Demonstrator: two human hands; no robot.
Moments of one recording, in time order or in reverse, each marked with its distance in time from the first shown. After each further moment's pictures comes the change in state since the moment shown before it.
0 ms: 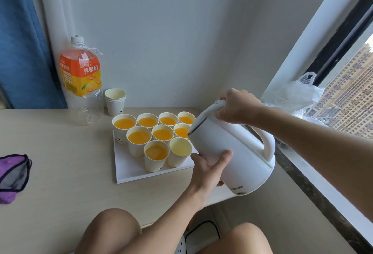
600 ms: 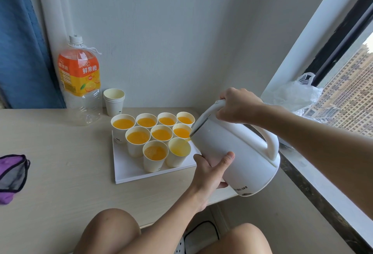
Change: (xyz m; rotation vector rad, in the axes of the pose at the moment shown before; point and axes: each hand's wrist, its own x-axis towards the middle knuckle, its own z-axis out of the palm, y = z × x) left_hand 0.006 -0.011 0.002 -0.084 -0.105 -0.028; right_hand -0.001 -0.001 -0.006 -0.057 -0.012 0.008
